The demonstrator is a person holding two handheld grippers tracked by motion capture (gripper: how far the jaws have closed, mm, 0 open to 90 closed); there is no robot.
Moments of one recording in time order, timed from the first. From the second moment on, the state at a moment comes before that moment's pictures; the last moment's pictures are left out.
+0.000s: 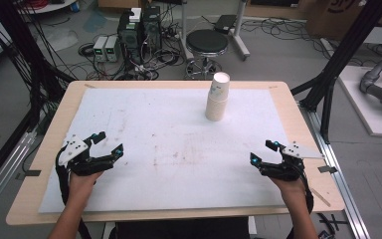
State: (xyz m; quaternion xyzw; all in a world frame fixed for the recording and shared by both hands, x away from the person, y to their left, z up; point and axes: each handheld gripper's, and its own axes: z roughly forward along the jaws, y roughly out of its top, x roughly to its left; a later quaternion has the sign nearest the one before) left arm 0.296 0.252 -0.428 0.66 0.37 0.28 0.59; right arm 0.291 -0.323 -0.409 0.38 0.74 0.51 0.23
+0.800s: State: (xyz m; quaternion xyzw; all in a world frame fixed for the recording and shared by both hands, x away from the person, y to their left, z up) left arm 0.297 0.252 -0.431 0.66 0.38 0.27 0.60; right arm 0.375 -0.285 -0.342 0.35 0.76 0.50 0.22
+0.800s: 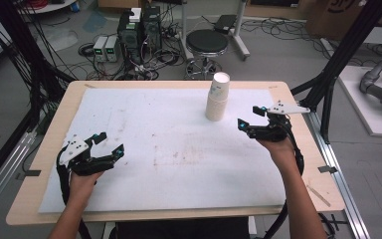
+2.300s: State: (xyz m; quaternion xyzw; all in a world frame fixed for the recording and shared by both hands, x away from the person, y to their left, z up) left arm 0.302 0.250 -0.435 0.66 0.38 0.26 0.60; right arm 0.515 -0.223 -0.328 0.38 0.79 0.45 0.19
